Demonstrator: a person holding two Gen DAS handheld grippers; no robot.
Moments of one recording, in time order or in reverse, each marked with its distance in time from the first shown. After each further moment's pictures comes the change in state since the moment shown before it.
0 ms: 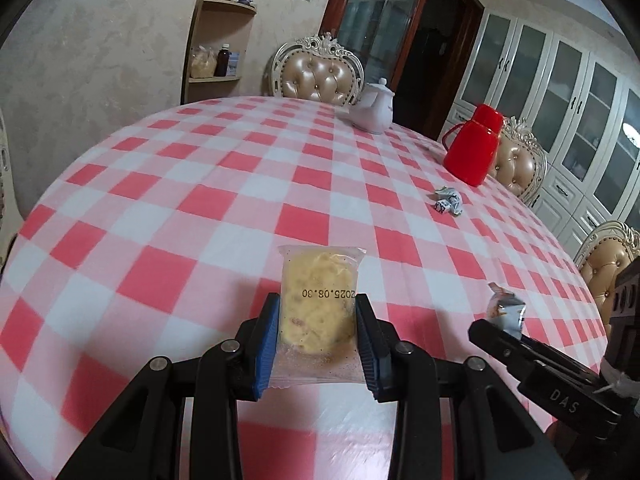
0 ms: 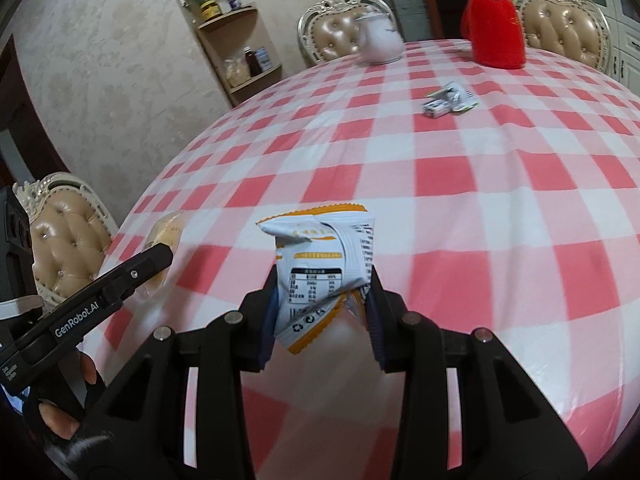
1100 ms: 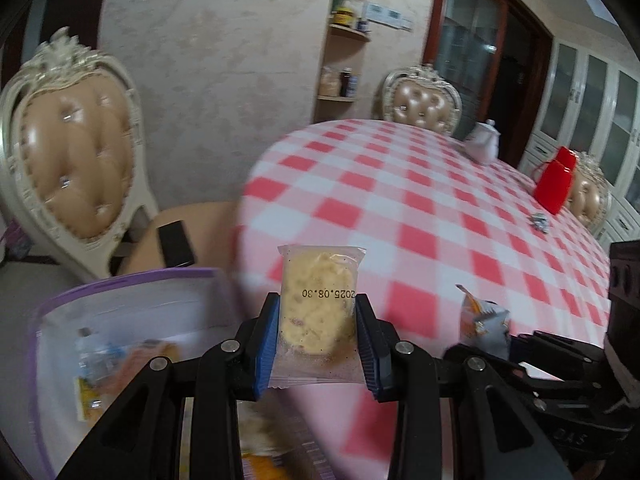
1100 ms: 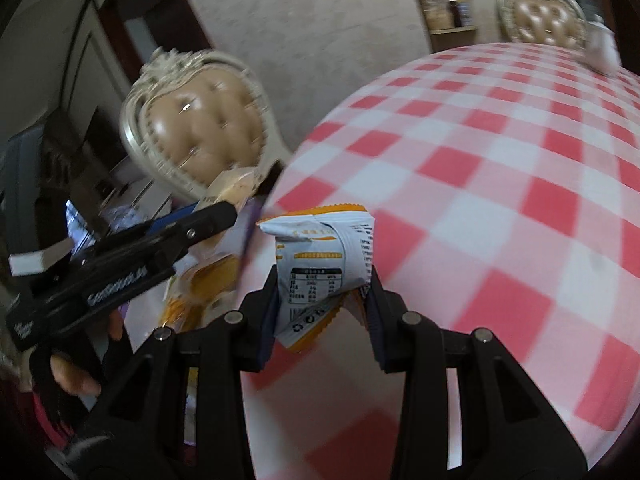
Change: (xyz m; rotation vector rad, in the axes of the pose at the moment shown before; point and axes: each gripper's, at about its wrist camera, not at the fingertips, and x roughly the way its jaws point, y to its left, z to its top) left arm -0.154 0.175 -0.058 -0.122 -0.069 0.303; right arm 0.021 0.232 -0.086 -0.385 0.193 0.450
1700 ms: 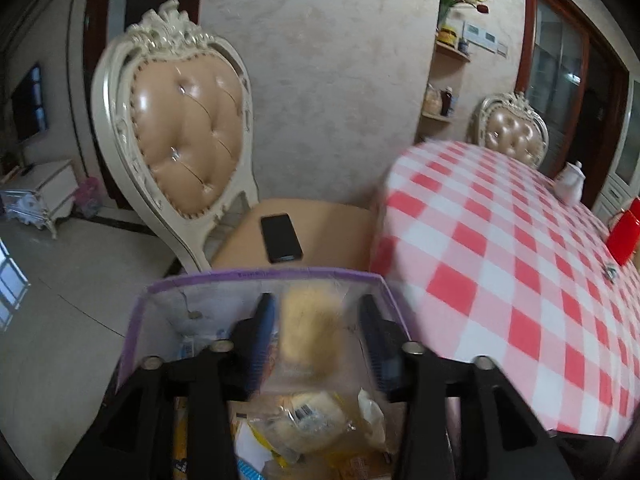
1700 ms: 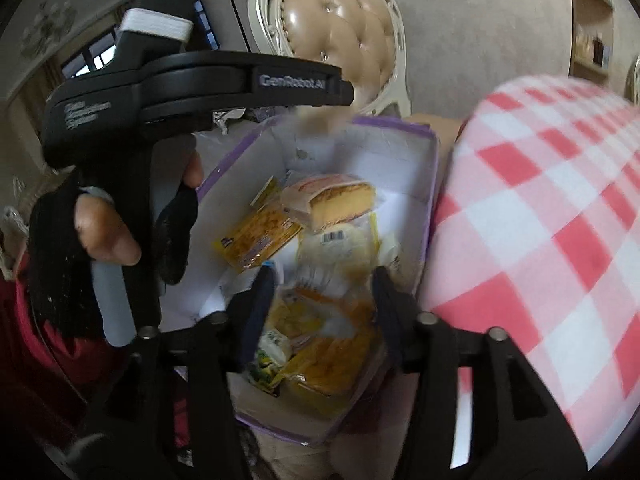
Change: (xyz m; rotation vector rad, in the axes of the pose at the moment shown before) left arm -0.025 0.082 0.001 -0.158 -0.038 0.266; right arm 0.038 0.116 -0.040 -0.388 0.180 0.174
